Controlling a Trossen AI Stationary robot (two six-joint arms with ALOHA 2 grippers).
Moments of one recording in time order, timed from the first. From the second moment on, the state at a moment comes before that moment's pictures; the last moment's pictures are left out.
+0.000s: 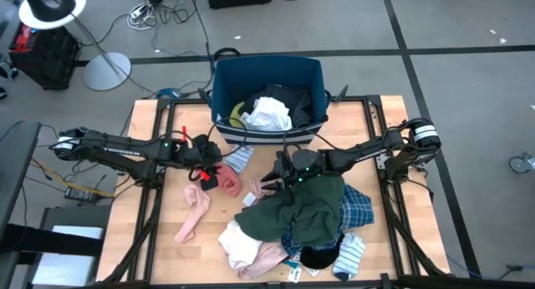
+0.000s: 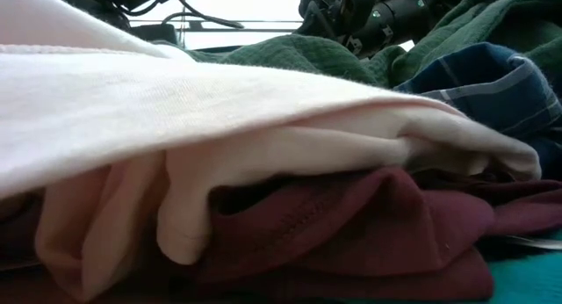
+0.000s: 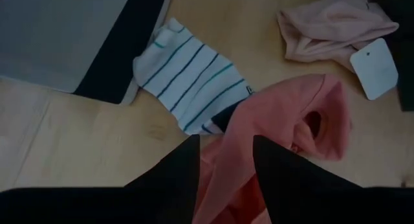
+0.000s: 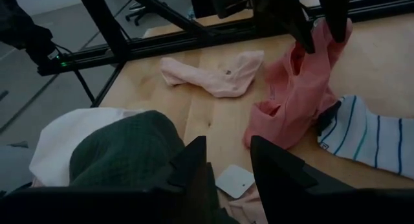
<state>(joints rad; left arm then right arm) -0.02 1.07 0.70 -0.63 -0.26 -0.19 0.10 1.67 0.91 0.39 -0.08 0.21</state>
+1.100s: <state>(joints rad) -0.03 1.08 1.33 -0.98 -0.32 -0.13 0.09 1.67 0.91 0.39 -0.10 0.21</state>
